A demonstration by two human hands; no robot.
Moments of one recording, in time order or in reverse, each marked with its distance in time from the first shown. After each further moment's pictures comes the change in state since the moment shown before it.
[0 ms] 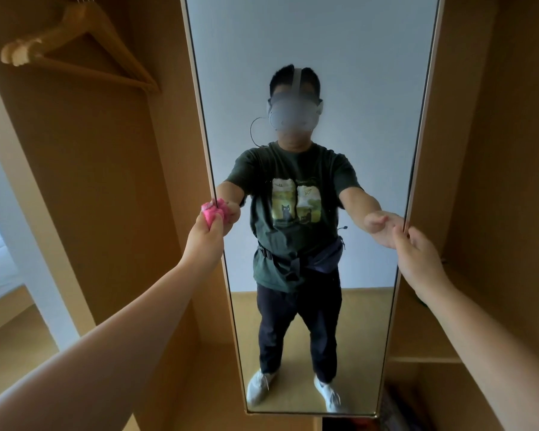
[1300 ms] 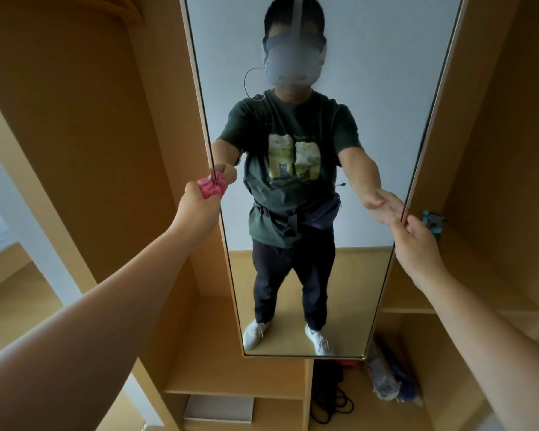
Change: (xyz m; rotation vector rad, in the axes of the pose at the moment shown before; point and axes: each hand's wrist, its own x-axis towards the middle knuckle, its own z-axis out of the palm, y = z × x) left_hand -0.012 -0.026 -0.007 0.162 -0.069 -0.112; right_hand -0.030 0.058 0.012 -0.069 -0.076 0.059
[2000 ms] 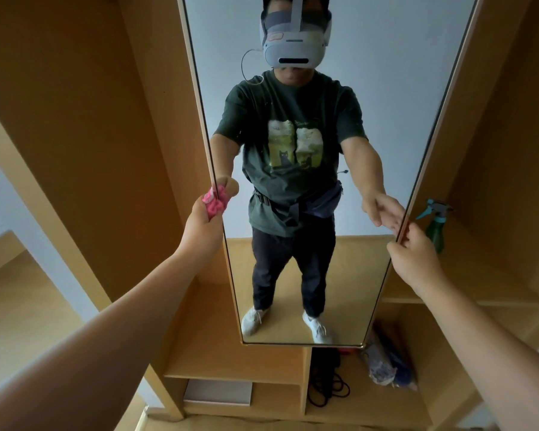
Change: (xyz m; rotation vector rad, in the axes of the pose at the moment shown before) left_hand -0.034 -0.040 0.020 -0.021 -0.037 0.098; right_hand -0.012 0.035 0.013 -0.058 -0.071 0.117
